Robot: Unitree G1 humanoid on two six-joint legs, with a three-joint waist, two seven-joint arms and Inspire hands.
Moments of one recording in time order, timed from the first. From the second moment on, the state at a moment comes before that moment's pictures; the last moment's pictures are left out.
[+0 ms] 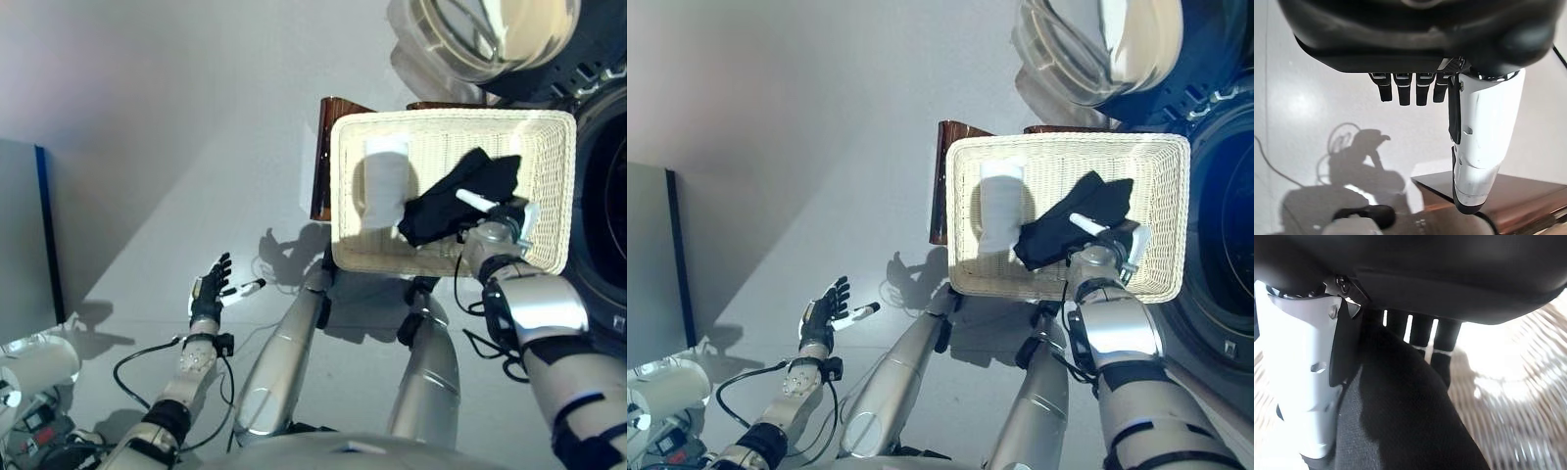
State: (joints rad) left arm -0.08 0.29 -0.33 0.81 -0.30 -0.34 0.26; right arm -0.96 -0.46 0.03 1.55 0.59 -0.15 -0.47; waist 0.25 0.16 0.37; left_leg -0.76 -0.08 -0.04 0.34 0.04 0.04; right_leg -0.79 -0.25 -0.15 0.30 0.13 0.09
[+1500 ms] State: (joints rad) left arm 0.02 0.21 -0.41 0.92 -0.50 -0.40 0.19; right arm -1.16 -0.61 -0.25 1.11 1.10 -0.62 -0.60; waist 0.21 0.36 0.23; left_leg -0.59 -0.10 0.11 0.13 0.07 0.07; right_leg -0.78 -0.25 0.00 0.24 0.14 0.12
